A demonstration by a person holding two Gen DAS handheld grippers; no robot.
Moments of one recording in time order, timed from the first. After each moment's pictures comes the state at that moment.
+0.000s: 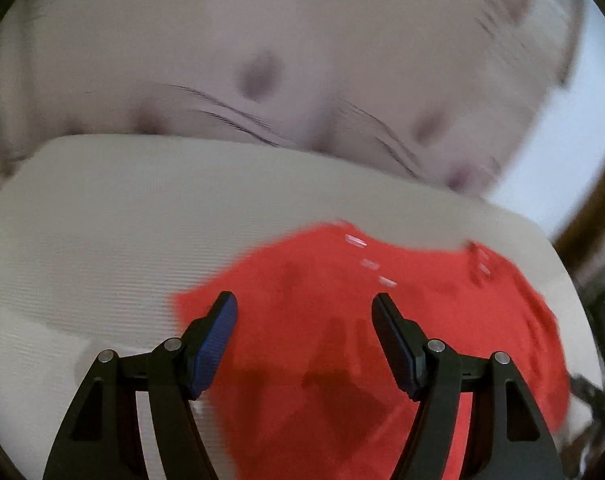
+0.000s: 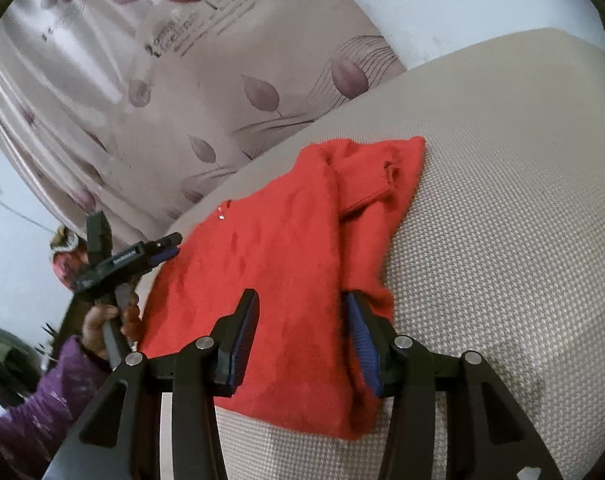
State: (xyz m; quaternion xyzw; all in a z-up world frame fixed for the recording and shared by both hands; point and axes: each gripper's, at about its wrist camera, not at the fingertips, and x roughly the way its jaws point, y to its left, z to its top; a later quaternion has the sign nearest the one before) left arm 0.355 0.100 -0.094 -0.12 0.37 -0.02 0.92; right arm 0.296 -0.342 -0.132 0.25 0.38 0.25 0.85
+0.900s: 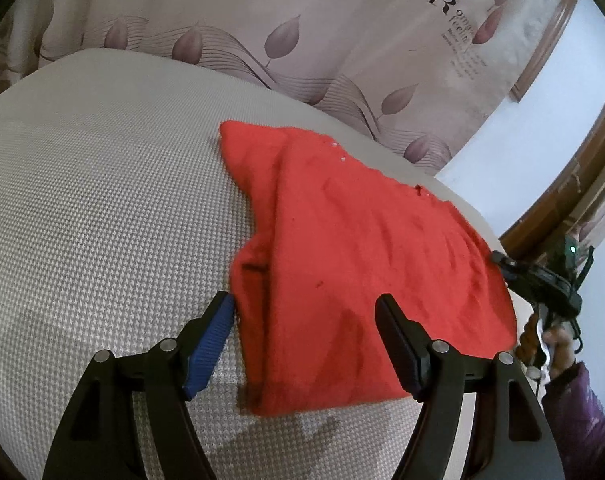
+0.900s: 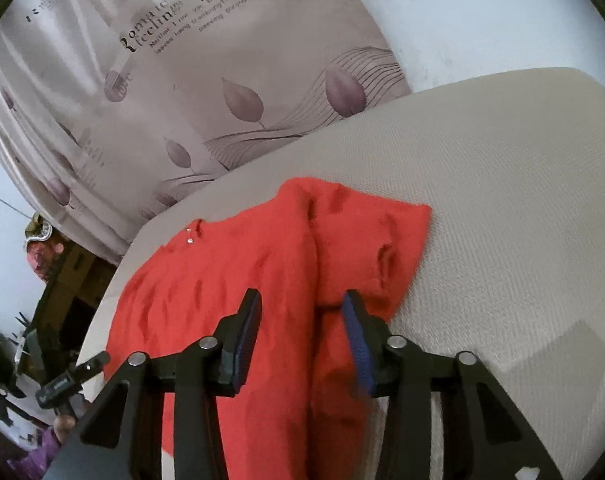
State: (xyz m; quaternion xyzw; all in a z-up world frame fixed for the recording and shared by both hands) left arm 0.216 0.121 -0.141 -0.21 0.37 -0.10 0.90; right arm 0.370 -0.322 -0.112 0.18 0.40 0.23 0.87
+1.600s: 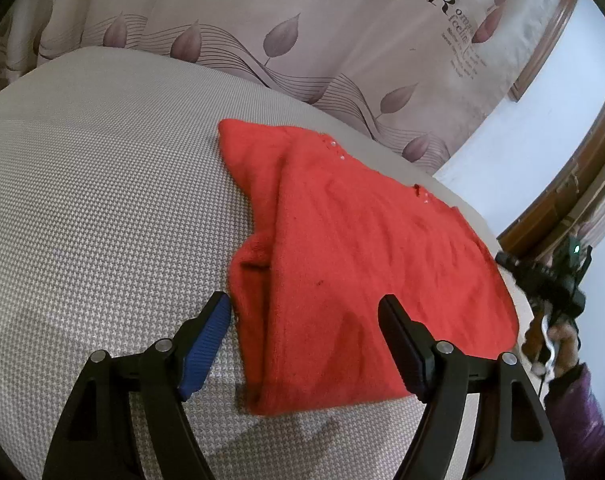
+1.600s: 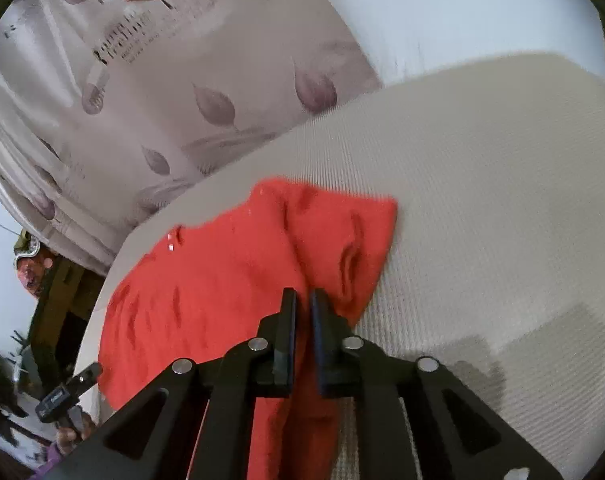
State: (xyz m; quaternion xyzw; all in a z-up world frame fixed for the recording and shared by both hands) left arm 0.221 0.126 -0.145 -0.22 0.37 -0.11 0.90; right arm 0.365 -0.343 -0.097 0.20 0.40 0.19 0.88
